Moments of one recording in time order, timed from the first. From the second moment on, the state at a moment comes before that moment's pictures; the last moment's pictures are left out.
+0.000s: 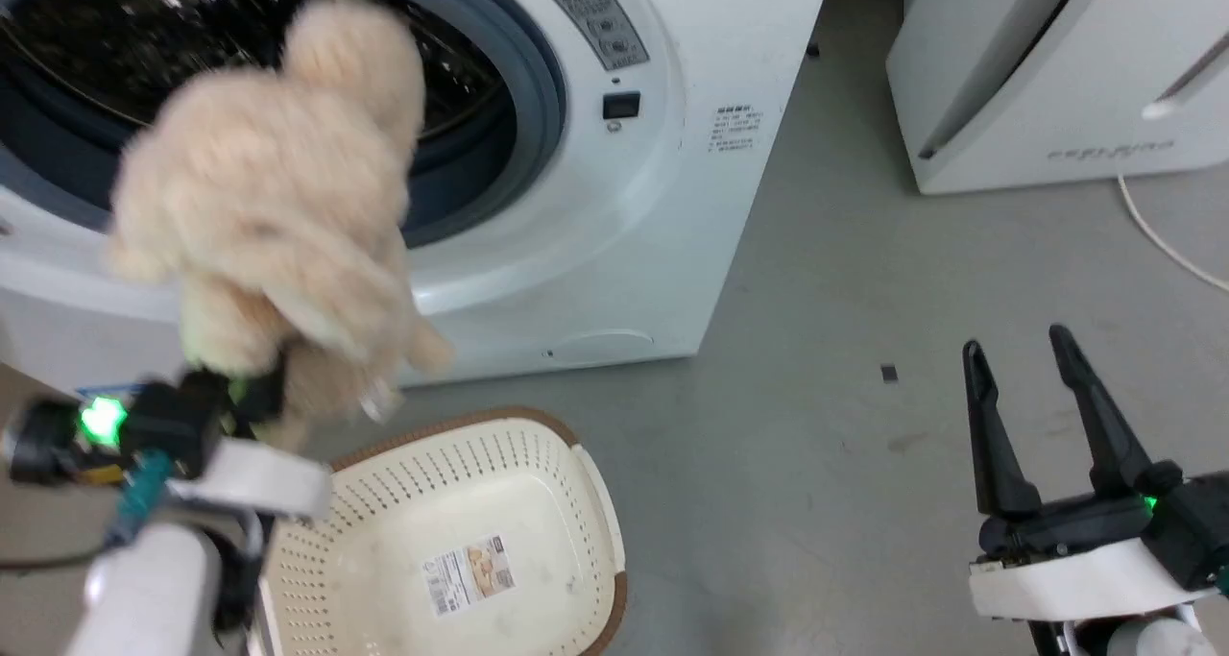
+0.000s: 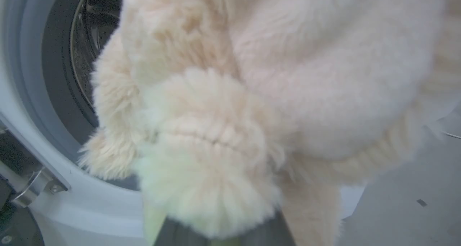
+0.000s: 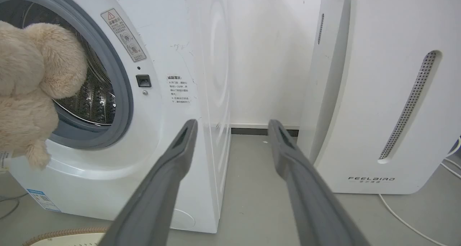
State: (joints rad) left arm -0.23 0.33 -0.09 0.07 -0.12 0.01 -0.22; right arm -0.05 -0.05 -0.03 -0.09 0.09 0.13 -0.26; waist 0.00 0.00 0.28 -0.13
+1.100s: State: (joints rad) left arm -1.34 0.75 -0.53 0.54 -0.22 -0.13 0.29; right arm -0.22 -0.05 0.04 -0.15 0.19 0.13 -0.26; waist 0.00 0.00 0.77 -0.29
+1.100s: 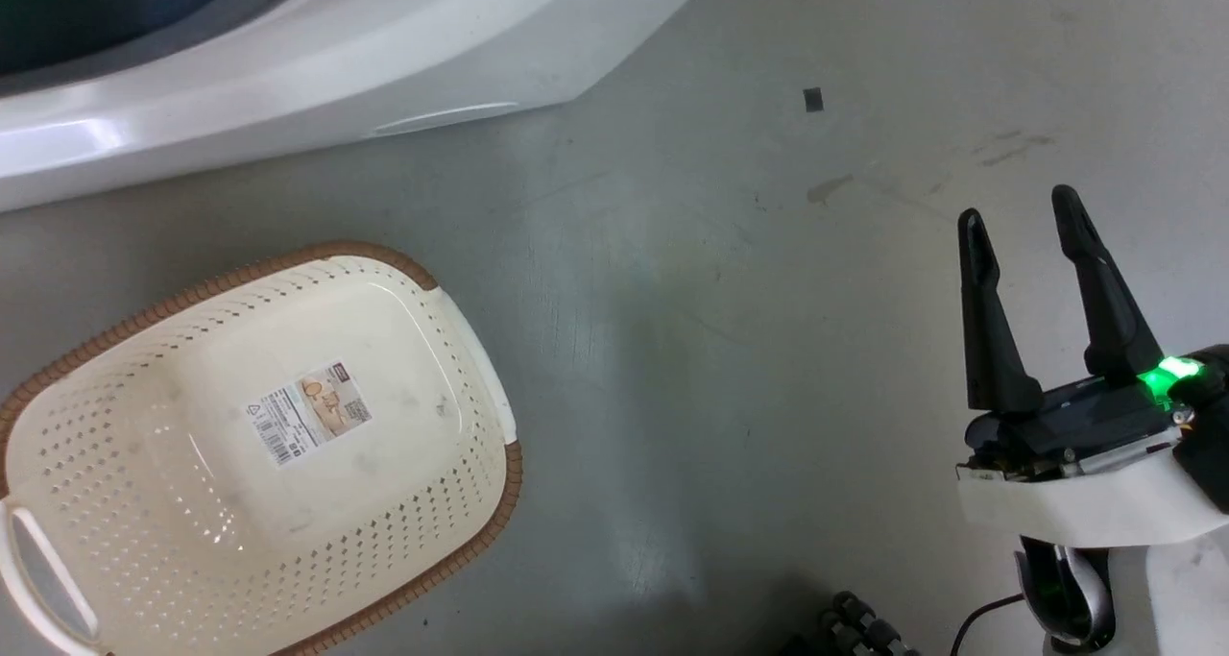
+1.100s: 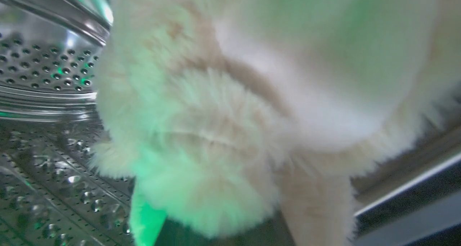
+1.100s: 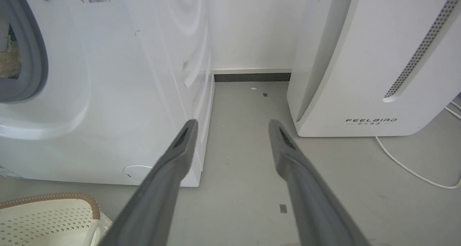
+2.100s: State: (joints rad) left arm -1.34 0.68 -0.93 0.86 -0.71 -0.13 0.02; right arm -0.24 -0.05 0.01 -0.12 0.15 0.13 -0.26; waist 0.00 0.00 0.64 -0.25
